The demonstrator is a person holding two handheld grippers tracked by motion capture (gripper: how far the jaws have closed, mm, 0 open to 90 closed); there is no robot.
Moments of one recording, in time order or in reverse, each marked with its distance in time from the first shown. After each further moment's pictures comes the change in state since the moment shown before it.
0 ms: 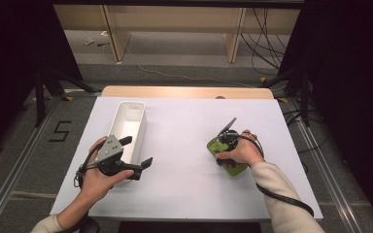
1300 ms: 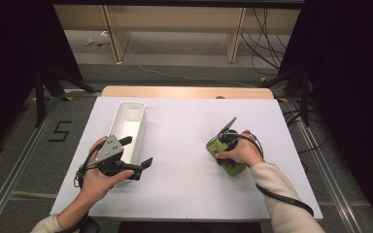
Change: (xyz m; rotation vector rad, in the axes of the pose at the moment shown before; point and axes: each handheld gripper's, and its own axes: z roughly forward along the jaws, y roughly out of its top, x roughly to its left) left arm 0.000 0.000 0.000 0.001 0.001 0.002; right arm 0.002 0.001 -0.002 0.006 0.015 0.025
